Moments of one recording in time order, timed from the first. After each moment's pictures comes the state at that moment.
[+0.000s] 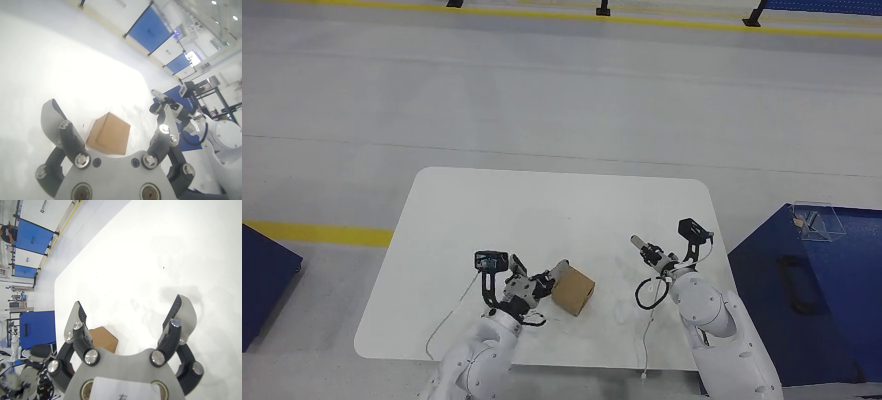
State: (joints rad) left arm 1.45 -1.40 -1.10 -1.73 0.99 -0.09 -0.02; right arm -1.30 -1.28 1.44 -1.60 -0.61 0.36 0.50
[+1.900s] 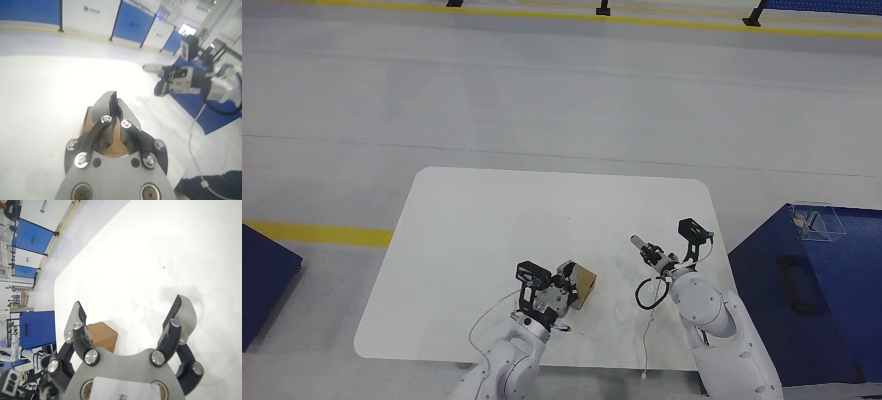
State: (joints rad) left arm 1.32 -1.45 -0.96 -1.42 1.16 -0.12 0.32; right arm -1.30 -1.28 1.44 -1.60 -0.61 0.36 0.50
